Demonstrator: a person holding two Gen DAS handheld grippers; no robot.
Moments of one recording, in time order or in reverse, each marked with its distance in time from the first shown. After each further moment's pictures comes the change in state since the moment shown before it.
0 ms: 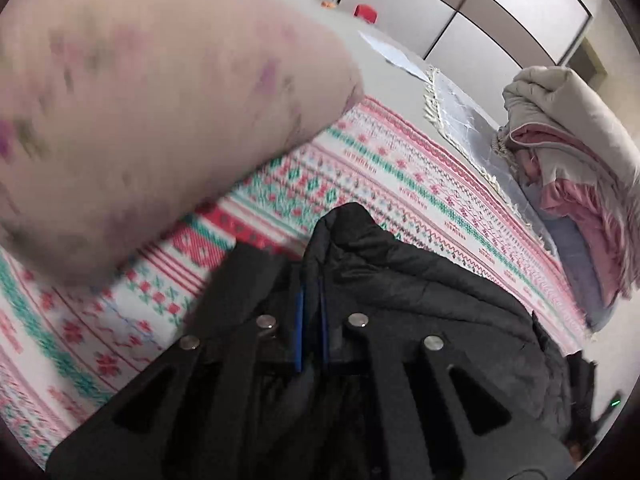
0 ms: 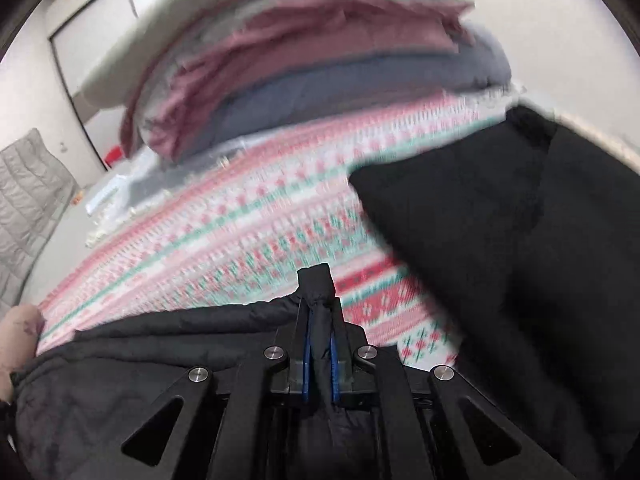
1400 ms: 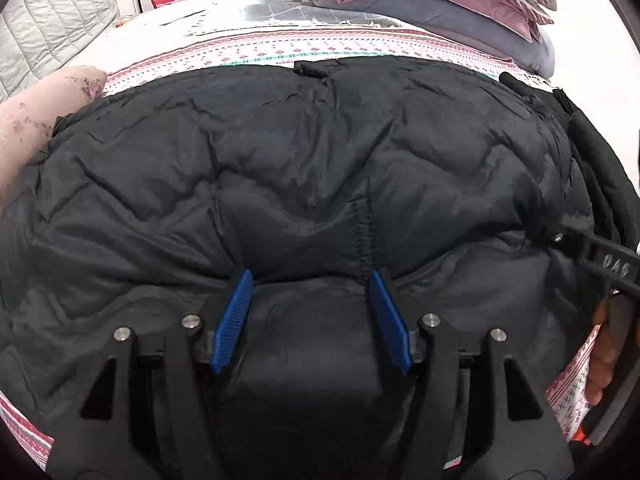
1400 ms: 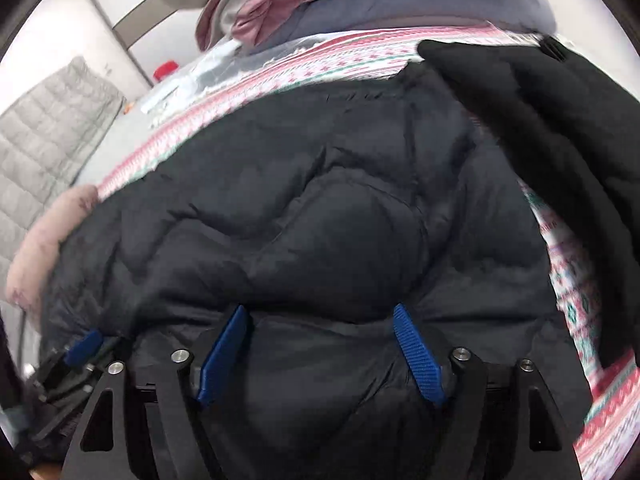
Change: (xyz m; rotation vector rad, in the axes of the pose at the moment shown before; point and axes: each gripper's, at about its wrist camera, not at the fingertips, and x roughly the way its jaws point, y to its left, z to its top) left arm -0.065 -0.184 -0.211 0.730 0.189 -0.056; right arm -0.083 0.046 -0.113 -0.177 0.246 0.147
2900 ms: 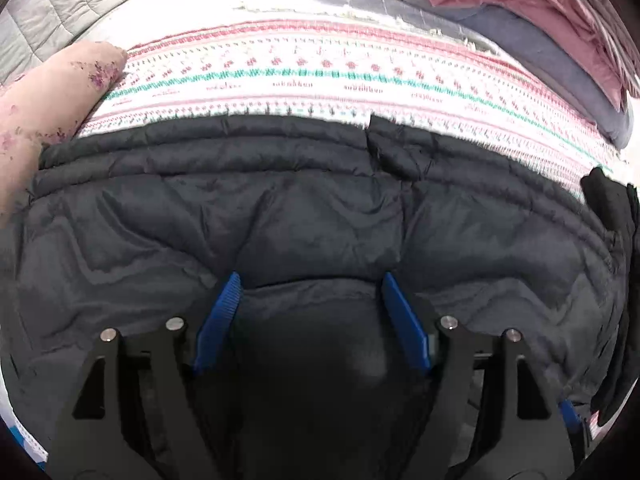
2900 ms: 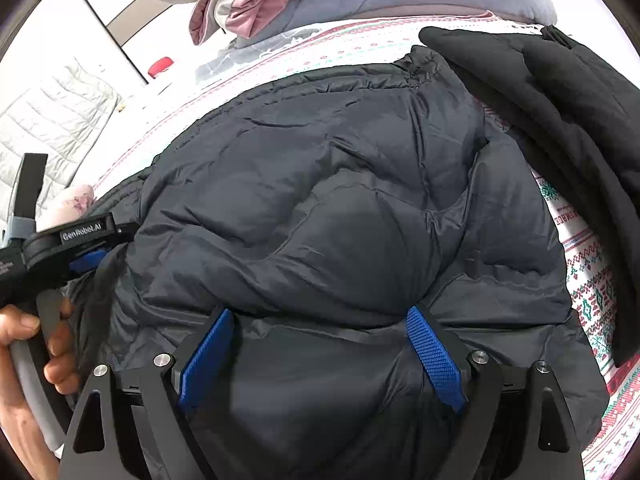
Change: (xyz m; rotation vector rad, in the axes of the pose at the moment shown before) left arm 0.066 0.025 0.119 -0.236 0.103 0.127; right arm 0.003 -0.013 0.007 0.055 0.031 0.011
